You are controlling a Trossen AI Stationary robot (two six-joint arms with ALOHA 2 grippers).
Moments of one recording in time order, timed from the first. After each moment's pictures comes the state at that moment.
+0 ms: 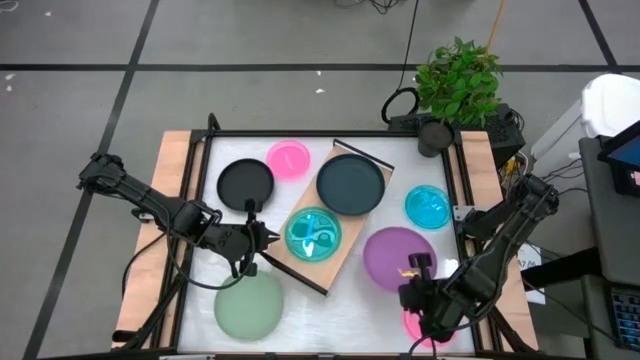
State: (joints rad) left arm -0.46 1.23 1.07 -0.65 -0.47 -0.05; right arm 0.84 1.53 1.42 -1.20 0.31 0.70
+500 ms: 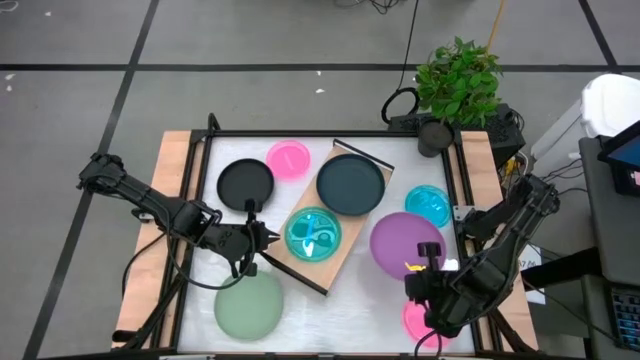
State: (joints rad) left arm -0.46 1.23 1.07 -0.65 -0.47 -0.06; right arm 0.84 1.53 1.55 -1.41 0.37 0.75
